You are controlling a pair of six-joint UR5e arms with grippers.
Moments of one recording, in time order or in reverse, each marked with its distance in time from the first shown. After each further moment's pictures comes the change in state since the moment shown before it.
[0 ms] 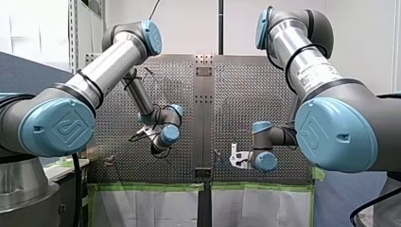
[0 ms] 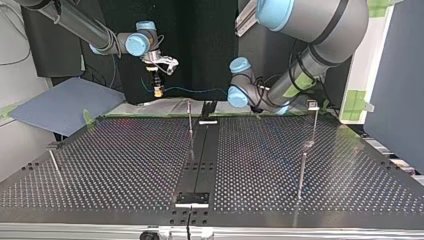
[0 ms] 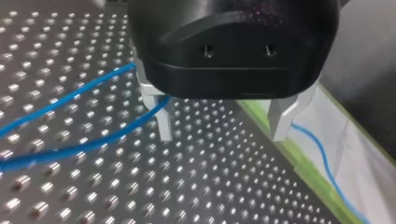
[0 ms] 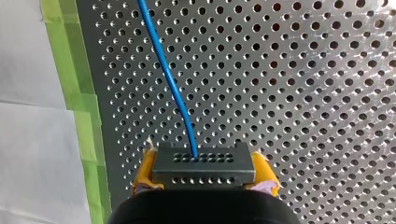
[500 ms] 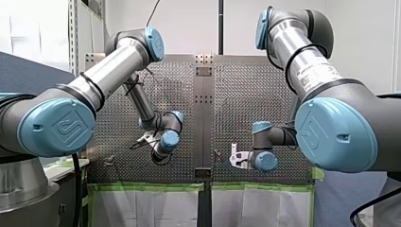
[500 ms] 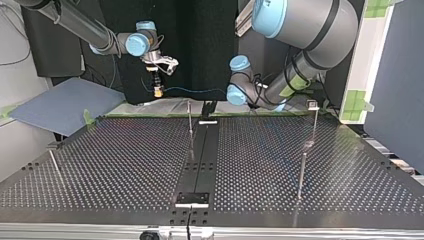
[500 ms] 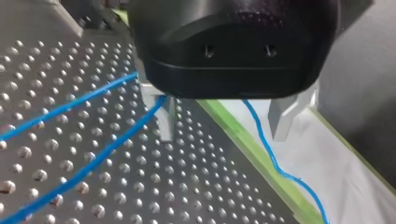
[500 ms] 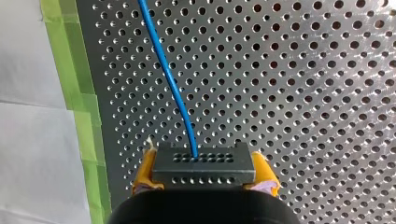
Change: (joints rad) left arm -0.004 -0.050 0.007 -0.020 0.074 -0.062; right arm 0.000 0.000 -0.001 0.002 0.000 -0.001
